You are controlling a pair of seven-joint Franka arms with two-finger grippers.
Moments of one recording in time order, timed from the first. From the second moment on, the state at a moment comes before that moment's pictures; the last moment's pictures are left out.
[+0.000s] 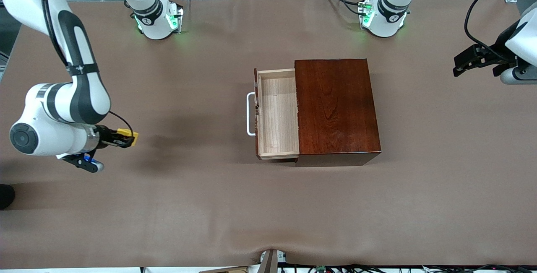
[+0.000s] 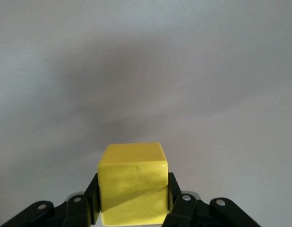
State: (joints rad) left arm 0.00 0.00 -0.09 -1.51 0.01 1.46 -0.06; right arm 0.01 0.47 -0.06 -1.71 0.10 1.89 0.25
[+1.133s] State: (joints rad) left arm 0.00 0.00 -0.08 -1.51 0.01 1.46 -0.06; right arm -0.11 0.49 -0.08 -2.00 -0.02 2.32 -0.03
